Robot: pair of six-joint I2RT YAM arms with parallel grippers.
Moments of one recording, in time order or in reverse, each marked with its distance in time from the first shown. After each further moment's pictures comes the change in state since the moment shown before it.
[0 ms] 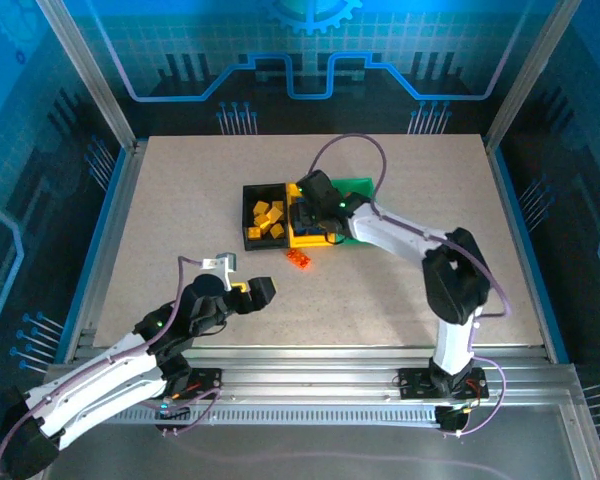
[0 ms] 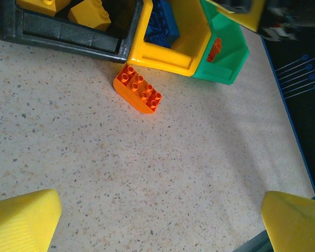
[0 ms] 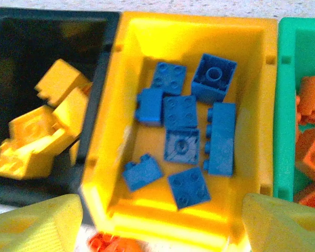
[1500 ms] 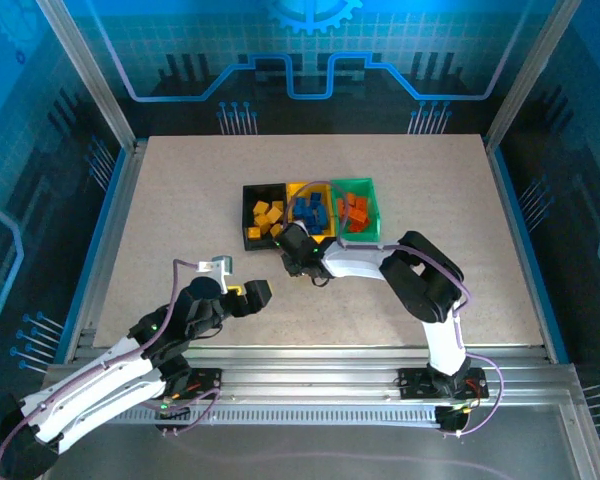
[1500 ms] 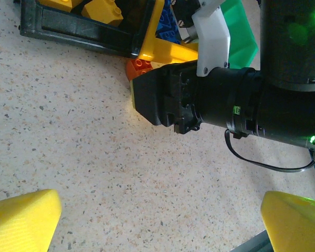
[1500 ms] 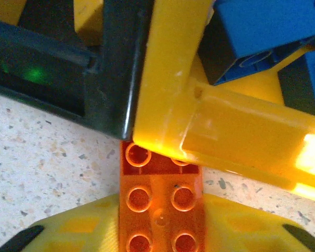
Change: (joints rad) left arm 0.000 -0.056 0.000 -0.077 -0.012 0.002; right arm 0.161 0.174 -0.192 0.204 0.057 -0.030
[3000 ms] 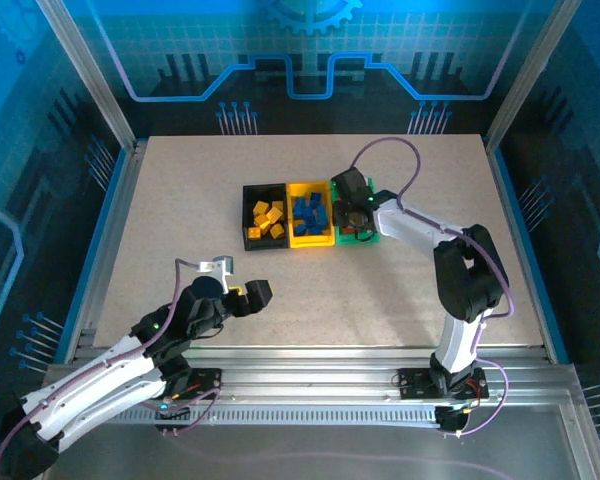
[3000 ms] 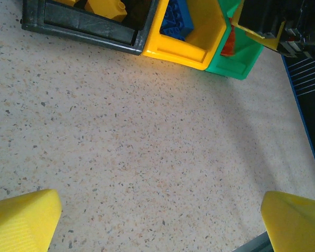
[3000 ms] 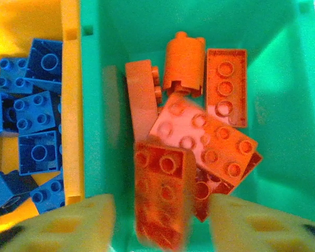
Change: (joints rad) left arm 0.000 0.021 0.000 0.005 0.000 -0.011; right arm -0.363 -0.169 0.105 -0.246 -0.046 0.070
